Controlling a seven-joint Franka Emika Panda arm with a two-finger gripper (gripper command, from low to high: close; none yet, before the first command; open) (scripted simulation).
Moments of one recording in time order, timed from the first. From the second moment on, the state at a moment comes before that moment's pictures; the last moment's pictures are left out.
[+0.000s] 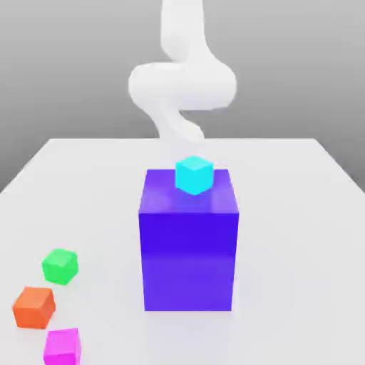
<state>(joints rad) 0.03 -0.71 -0.05 -2.30 0.02 2.32 0.74</state>
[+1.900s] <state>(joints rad) -0.17 0.04 -0.48 -2.64 0.03 2.65 -0.25</state>
